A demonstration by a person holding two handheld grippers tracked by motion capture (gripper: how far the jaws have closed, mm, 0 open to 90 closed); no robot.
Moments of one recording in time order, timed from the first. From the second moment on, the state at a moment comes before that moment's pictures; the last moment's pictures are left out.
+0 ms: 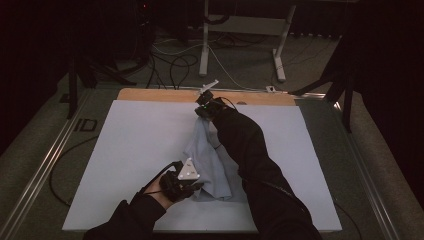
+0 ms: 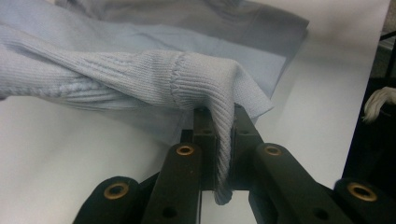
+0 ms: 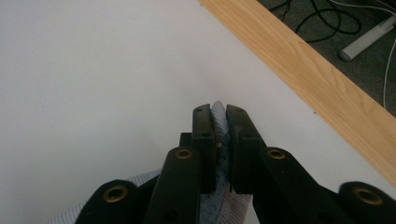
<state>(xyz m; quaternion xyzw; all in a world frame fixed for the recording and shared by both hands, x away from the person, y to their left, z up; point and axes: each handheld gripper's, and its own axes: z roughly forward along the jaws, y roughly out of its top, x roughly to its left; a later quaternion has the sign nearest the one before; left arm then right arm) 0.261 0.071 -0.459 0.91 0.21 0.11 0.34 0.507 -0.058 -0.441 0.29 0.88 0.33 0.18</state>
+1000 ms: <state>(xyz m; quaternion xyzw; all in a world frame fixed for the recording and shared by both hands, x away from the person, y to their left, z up) 0.275 0.008 -0.460 0.93 0.14 0.09 0.32 0.503 -0.145 -0.444 0.33 0.86 0.36 0.17</state>
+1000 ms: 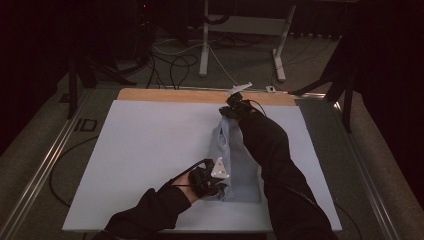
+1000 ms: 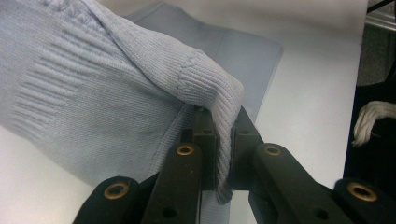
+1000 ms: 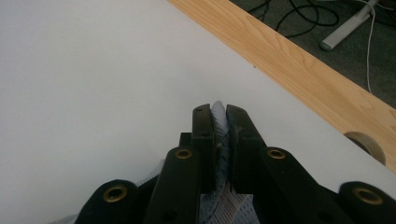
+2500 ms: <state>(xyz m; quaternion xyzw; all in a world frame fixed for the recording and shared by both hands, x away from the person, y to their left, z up) 0.296 -0.052 -0.489 0.95 0.11 0.06 0.29 0.516 -0.183 -0.479 0.36 0.84 0.38 0.15</state>
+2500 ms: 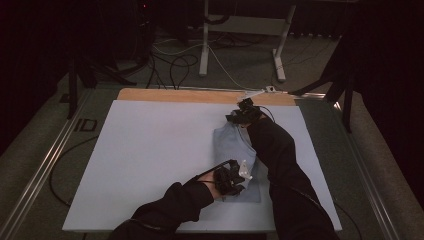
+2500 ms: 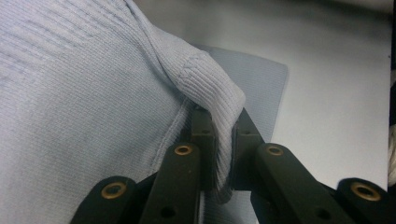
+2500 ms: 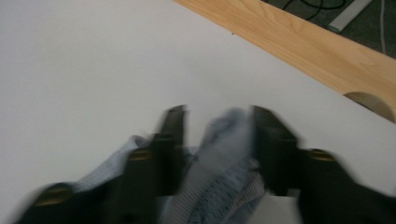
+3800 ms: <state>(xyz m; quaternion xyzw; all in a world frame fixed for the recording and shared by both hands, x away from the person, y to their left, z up) 0.287 -0.022 -0.462 0.94 0.06 -0.01 0.35 0.486 -0.204 -0.459 0.35 0.83 0.42 0.12</state>
